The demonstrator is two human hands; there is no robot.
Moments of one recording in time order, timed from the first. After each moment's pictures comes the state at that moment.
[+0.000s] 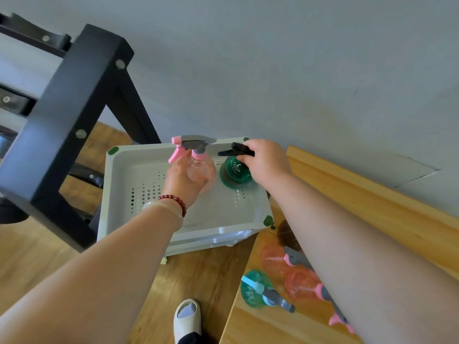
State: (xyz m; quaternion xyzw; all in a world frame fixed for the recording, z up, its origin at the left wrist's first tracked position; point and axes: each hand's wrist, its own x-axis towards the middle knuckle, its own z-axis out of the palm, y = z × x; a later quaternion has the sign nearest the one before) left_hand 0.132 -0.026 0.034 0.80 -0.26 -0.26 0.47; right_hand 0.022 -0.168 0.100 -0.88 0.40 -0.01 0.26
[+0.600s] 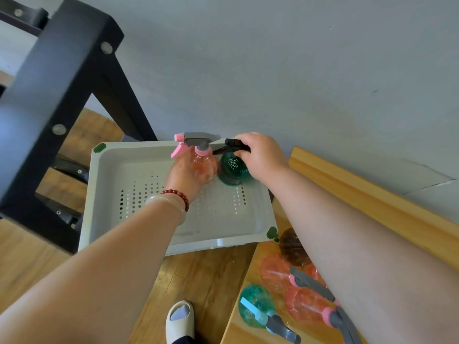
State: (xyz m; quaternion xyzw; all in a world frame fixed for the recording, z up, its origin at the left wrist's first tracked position) left_hand 0.156 -0.066 -0.010 0.81 -0.26 -0.29 0.44; right_hand 0.055 -0.202 0.066 -0.90 0.33 -0.02 0.29
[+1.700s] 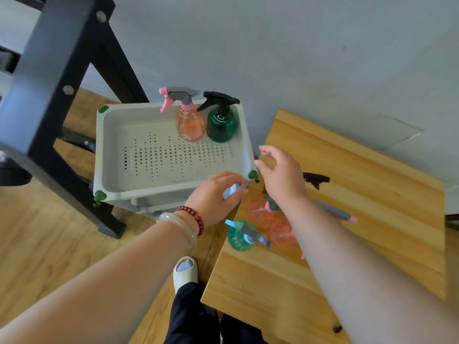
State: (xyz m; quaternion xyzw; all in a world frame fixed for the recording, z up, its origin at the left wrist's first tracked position) left_hand -0.004 0.023 0.049 0.74 -0.49 -0.30 0.35; right_hand -0.111 -0.107 0.090 -0.81 0.47 -0.10 0.35
